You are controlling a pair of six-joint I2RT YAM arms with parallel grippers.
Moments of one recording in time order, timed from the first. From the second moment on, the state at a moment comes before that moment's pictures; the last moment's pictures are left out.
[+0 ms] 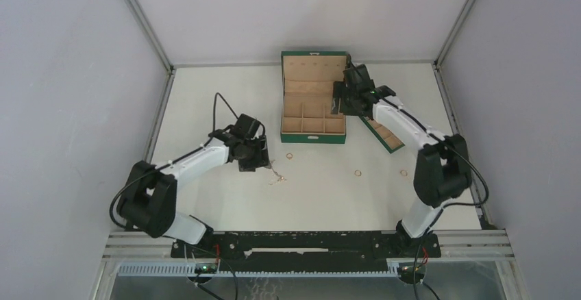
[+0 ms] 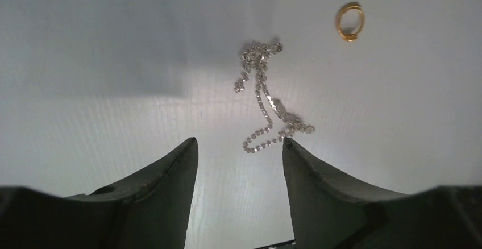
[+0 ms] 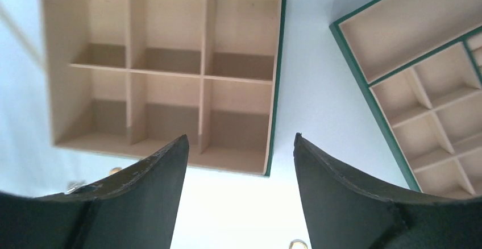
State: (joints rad) left arm -0.50 1.42 0.87 -0.56 0.05 -0.63; right arm 0.40 1.76 1.40 -0.56 0.12 0.38
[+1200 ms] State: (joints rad) left arm -0.64 1.79 1.12 -0.61 -0.21 -0.65; right arm 0.41 1.43 1.26 -0.65 0.17 0.42
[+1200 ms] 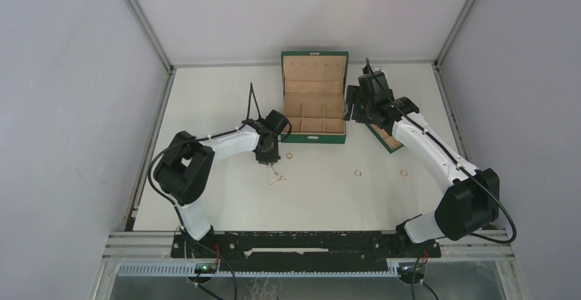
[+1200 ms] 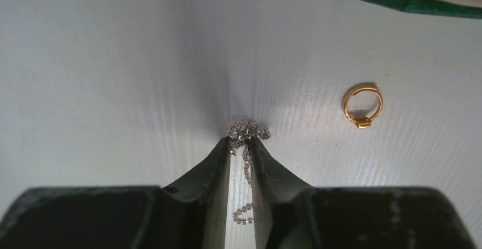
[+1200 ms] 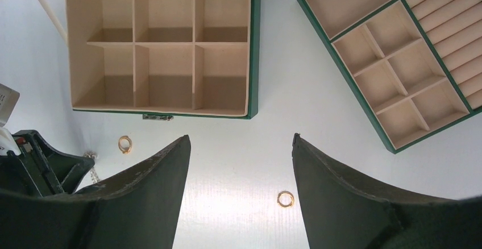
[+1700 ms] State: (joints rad) left arm -0.64 1.75 1.11 -0.59 -0.18 -0.58; right arm 0.41 1.41 1.26 -0.65 0.18 0.43
